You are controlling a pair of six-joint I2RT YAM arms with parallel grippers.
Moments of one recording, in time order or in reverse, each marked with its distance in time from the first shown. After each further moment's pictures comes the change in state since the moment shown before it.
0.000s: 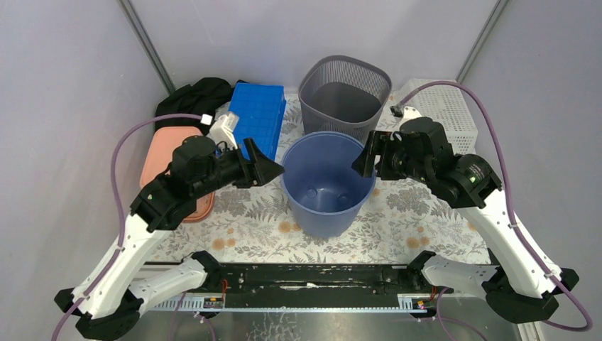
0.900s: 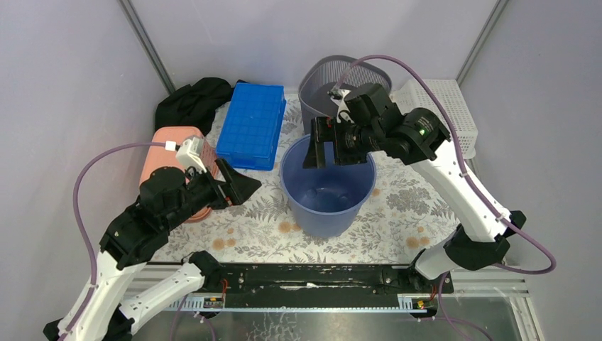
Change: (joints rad) left arm 0.000 -0.240 -0.071 -0.154 -0.182 -0.036; right arm 0.137 0.429 0.479 -0.179 -0.262 -0.007
